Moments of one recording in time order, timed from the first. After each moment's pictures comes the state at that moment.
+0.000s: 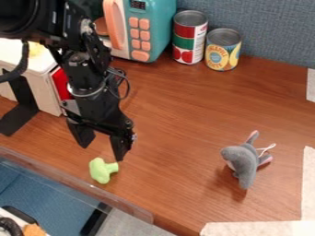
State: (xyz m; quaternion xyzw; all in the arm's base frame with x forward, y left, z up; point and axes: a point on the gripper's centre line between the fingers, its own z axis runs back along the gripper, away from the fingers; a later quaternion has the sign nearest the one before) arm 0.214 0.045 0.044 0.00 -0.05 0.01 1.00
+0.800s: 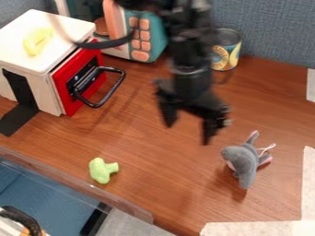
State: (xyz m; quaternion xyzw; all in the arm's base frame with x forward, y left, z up) arm 0.282 -0.071 0.063 -0.02 -0.07 -0.10 0.99
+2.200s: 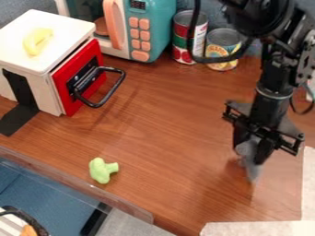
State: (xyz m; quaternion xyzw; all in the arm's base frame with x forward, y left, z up) arm 0.307 -0.135 0.027 0.00 0.00 -0.12 0.99
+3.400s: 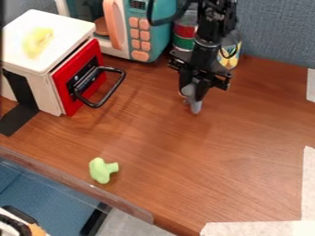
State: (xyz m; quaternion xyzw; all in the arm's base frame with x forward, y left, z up) arm 0.395 -0.005 0.015 0.09 -0.04 0.01 1.00
